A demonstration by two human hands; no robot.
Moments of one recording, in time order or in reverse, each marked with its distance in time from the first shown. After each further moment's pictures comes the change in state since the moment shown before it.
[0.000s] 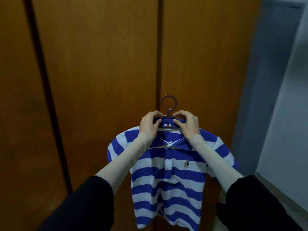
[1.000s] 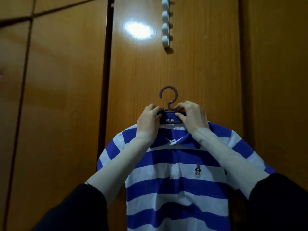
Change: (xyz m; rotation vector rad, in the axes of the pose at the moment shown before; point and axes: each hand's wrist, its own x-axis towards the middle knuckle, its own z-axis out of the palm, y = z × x) left_hand 0.257 -0.066 -0.216 0.596 0.541 0.265; right_hand 0.297 -0.198 0.137 -0.015 0.187 -0.605
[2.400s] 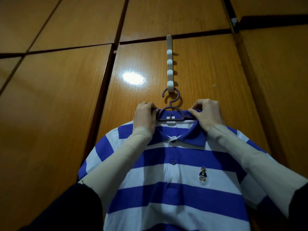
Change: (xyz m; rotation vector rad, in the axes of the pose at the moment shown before) left_hand 0.180 -0.036 -0.008 -0.134 0.330 0.044; right_hand 0.162 0.011 -0.020 -0.043 0.353 0.025
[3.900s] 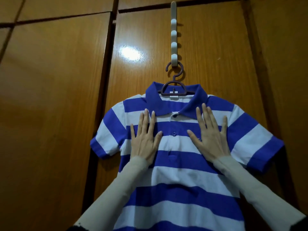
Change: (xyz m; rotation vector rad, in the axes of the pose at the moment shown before) left_hand -0.137 -0.060 -0.002 0.248 -0.351 0.060; right_hand -0.140 0.035 0.030 -0.420 -0.165 -0.144
